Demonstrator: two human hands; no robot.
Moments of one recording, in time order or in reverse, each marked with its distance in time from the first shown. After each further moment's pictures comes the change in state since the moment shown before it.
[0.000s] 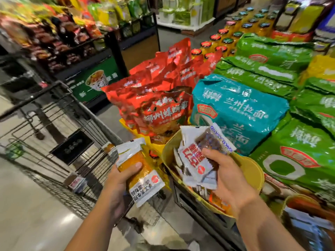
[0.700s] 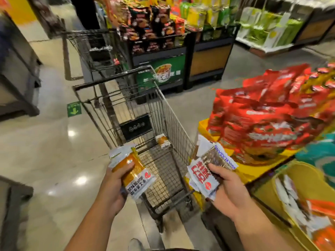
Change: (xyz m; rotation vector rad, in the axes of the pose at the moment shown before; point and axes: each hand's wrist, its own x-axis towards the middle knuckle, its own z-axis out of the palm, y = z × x) left_hand -0.015 0.045 -0.298 -0.310 0.368 0.109; right_hand 0.060 0.166 0.221 -0.031 -0.335 0.371
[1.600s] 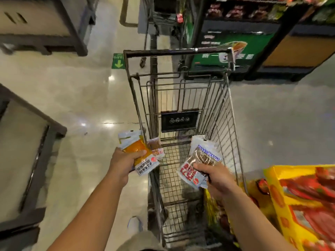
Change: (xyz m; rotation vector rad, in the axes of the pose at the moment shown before) left_hand 0.204 0.055 -0.101 0.090 0.518 -0.105; right_hand 0.310 0.024 0.078 -0.690 0.170 0.264
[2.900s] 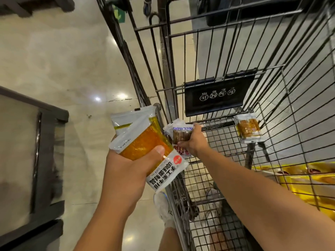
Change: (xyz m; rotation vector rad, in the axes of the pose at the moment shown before) left_hand 0.142 -0.036 0.010 0.118 -0.046 0.253; right_hand 0.373 0.108 0.104 -0.599 -0.005 0.090
